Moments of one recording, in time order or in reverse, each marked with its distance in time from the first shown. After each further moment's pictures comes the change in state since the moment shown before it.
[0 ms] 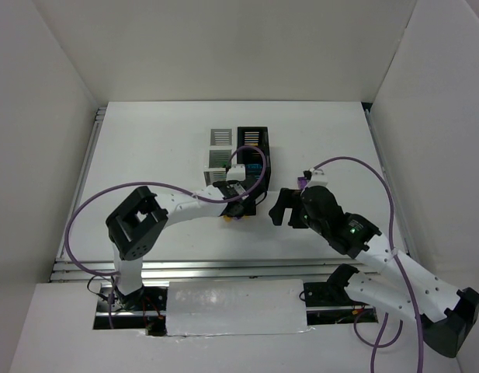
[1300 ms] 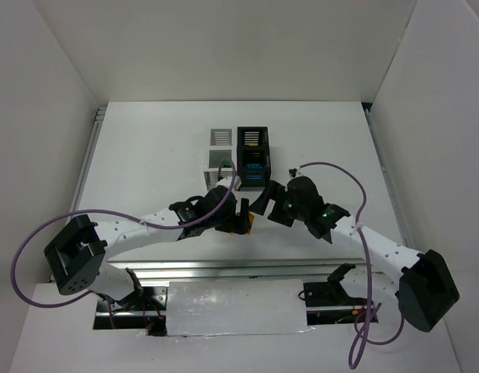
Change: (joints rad) left arm -0.014 -0.457 -0.430 0.339 0.348 0.216; right arm -0.118 0.283 -0.121 0.403 -0.348 0.258
